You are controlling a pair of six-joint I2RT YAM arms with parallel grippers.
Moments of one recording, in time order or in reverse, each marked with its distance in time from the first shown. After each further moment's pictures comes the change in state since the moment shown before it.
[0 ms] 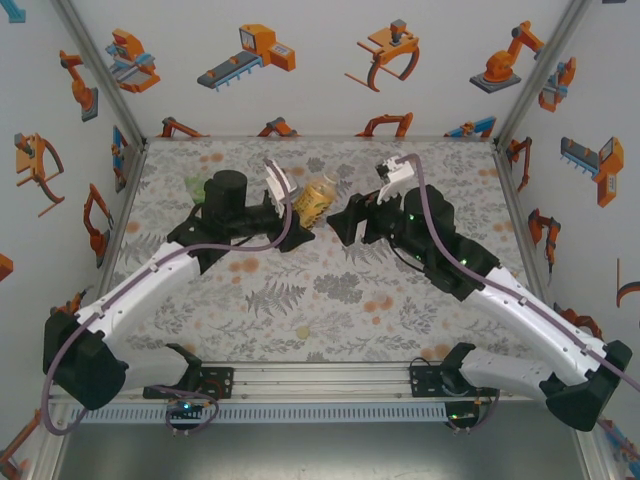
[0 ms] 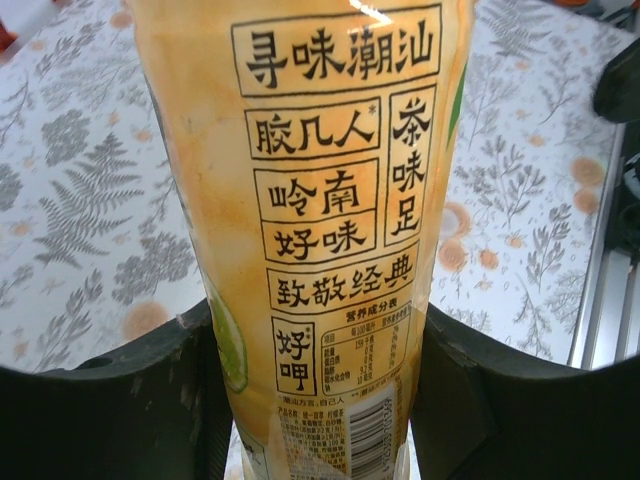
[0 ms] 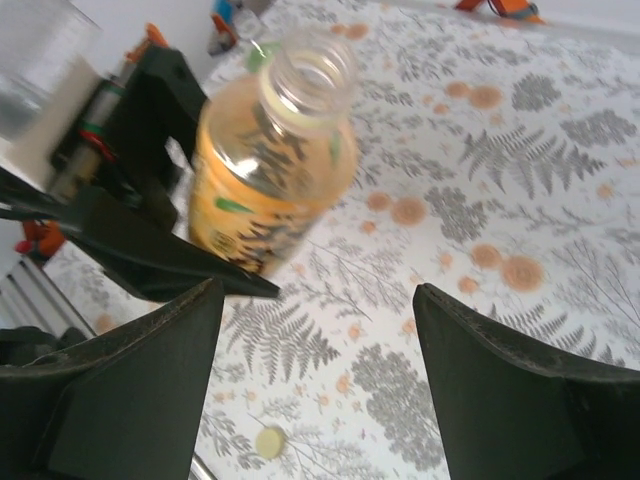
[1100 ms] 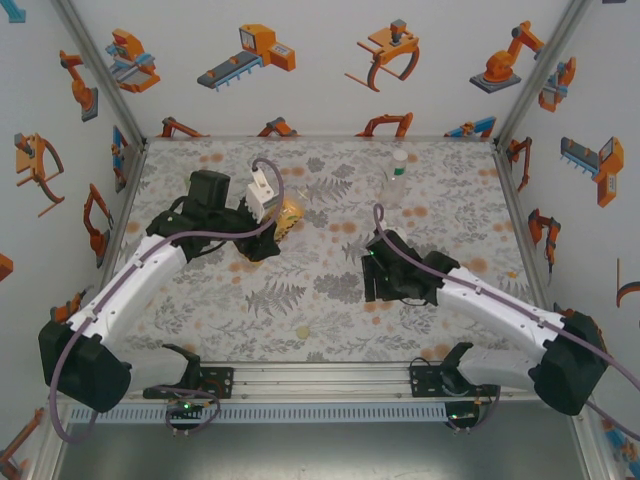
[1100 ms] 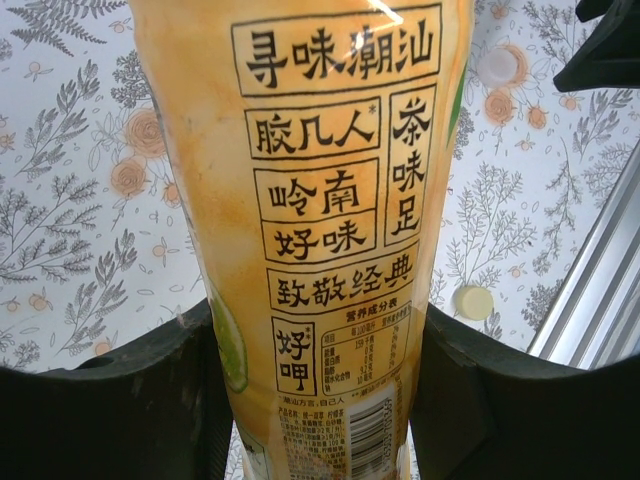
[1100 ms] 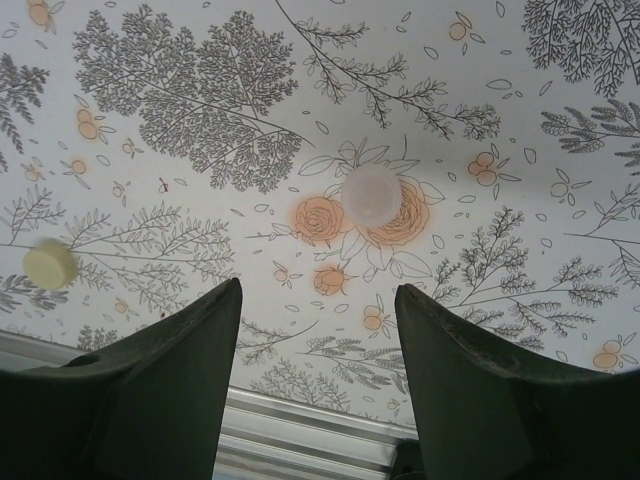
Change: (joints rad) left arm 0.153 -0.011 0.047 -0.415 -0.018 0.140; right arm 0.000 0.125 -0.270 -0.449 0.121 0.273
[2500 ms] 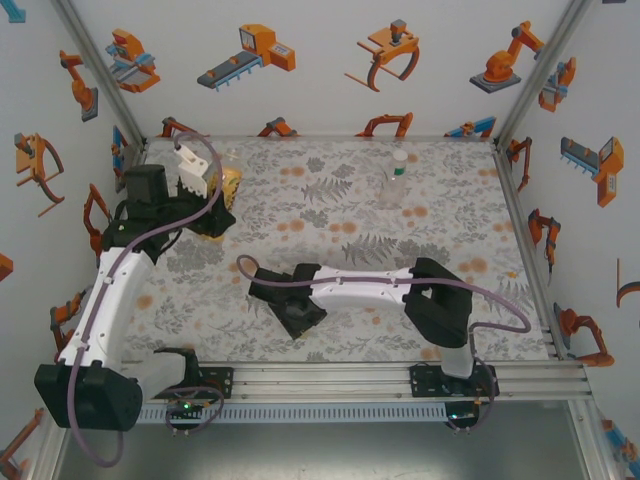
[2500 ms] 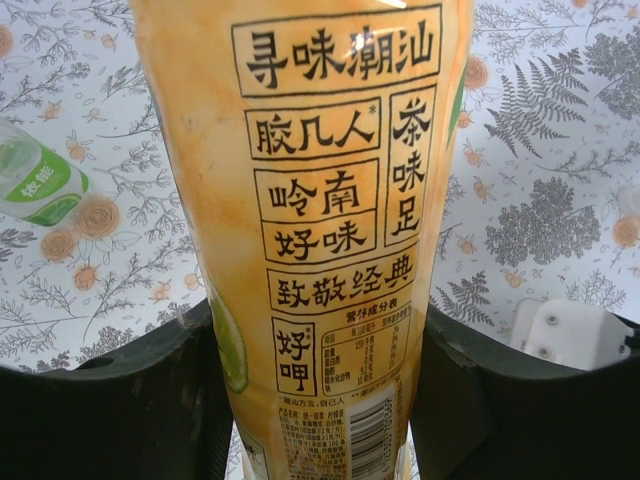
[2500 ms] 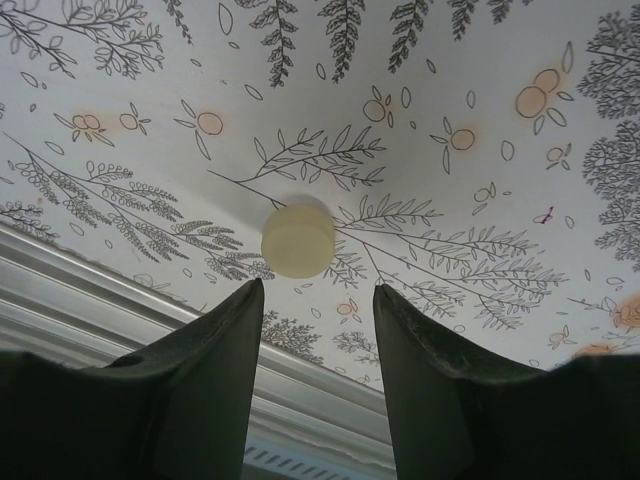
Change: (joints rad) left arm 0.346 -0.120 -0.018 0.065 -0.051 -0.135; right arm 0.463 0.761 0.595 -0.138 -0.052 -0.043
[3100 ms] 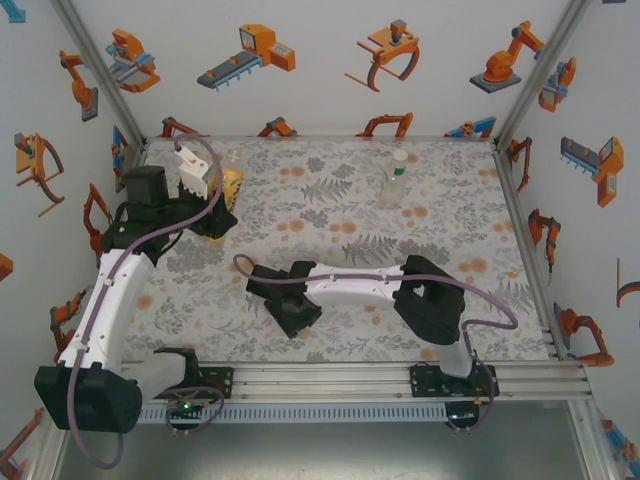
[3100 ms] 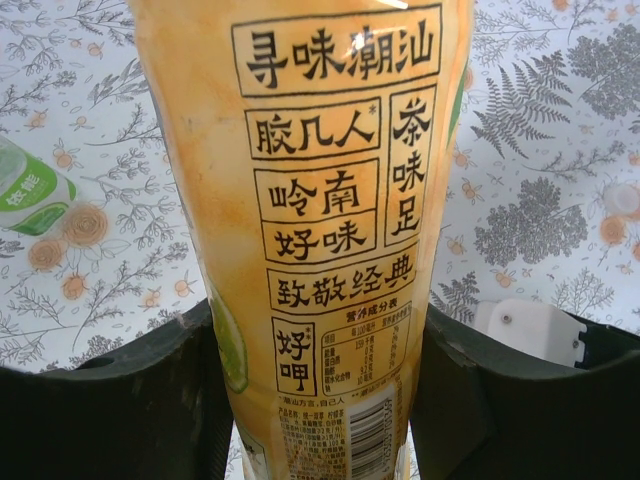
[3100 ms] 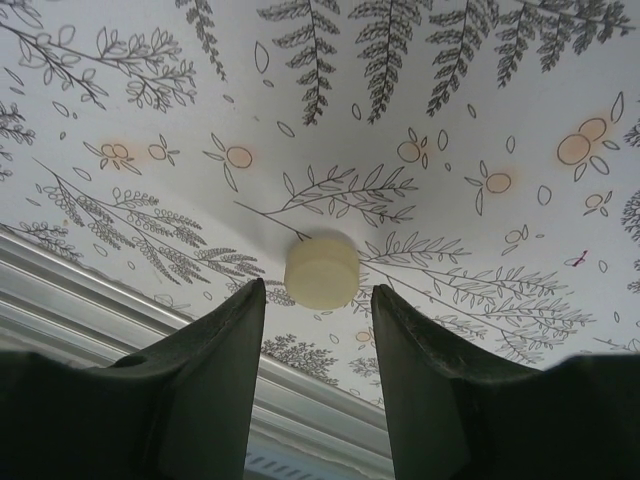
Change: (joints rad) left arm 0.000 -0.006 -0.010 0.012 0.027 -0.004; right arm -0.024 0.042 0.024 0.037 -0.060 -0.026
